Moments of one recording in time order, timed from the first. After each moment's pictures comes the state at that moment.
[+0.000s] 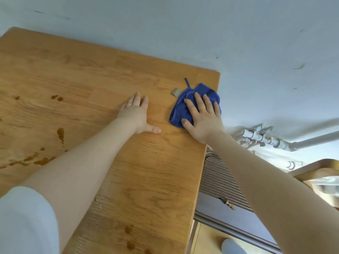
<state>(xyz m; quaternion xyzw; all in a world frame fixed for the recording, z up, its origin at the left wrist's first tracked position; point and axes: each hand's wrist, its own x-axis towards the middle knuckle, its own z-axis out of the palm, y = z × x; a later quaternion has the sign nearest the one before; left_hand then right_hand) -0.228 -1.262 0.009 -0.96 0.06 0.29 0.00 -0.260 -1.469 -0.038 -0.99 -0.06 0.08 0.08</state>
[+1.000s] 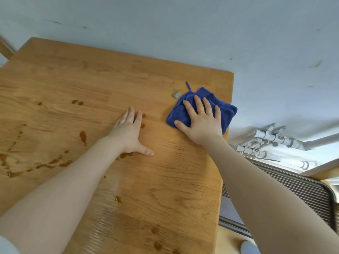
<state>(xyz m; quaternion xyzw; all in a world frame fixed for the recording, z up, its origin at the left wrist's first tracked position) -0.260 -1.184 0.006 -0.95 0.09 0.32 -0.01 -0.264 -1.405 -0.037 -0.99 -0.02 0.08 0.09</state>
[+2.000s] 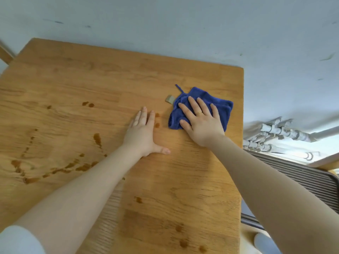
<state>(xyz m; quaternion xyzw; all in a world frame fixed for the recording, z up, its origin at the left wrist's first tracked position) -0.264 -1.177 -0.003 -0.96 0.10 0.25 -0.06 -0.266 -1.370 -0.033 -0.99 -0.06 0.11 0.07</state>
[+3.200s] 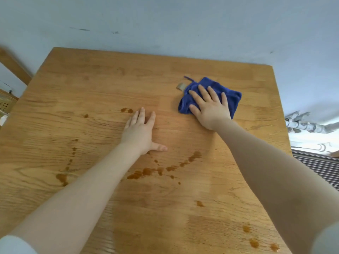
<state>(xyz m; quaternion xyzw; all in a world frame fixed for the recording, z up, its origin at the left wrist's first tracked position) -0.230 -1.048 -0.001 -0.96 0.15 0.25 -0.01 -0.212 -1.272 -0.037 -0.99 0.03 0.11 0.07</state>
